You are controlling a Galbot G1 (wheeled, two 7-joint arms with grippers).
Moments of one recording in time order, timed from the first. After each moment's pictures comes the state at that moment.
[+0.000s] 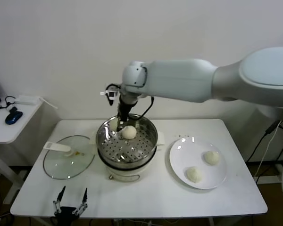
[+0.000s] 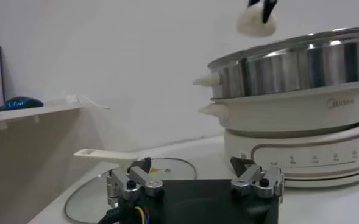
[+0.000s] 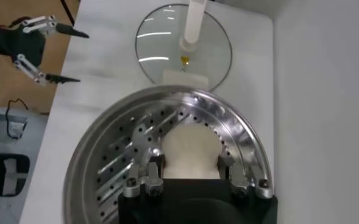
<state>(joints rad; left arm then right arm) 1.73 -1.48 -0.71 -1.74 -0.01 -0.46 0.11 0.78 1.54 -1.57 1.08 1.09 -0.56 -0.77</state>
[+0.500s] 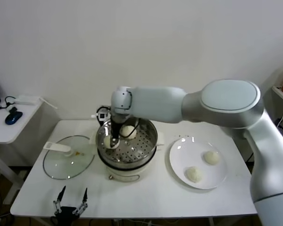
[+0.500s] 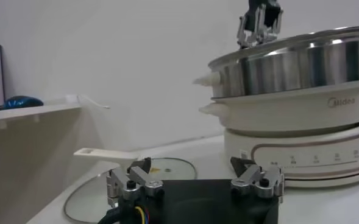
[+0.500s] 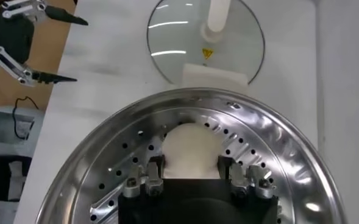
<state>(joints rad) 1.72 -1.49 -0.72 -1.73 -0.01 -0.47 0.11 0.62 1.61 -1.57 0.97 1.01 -0.57 -0.77</state>
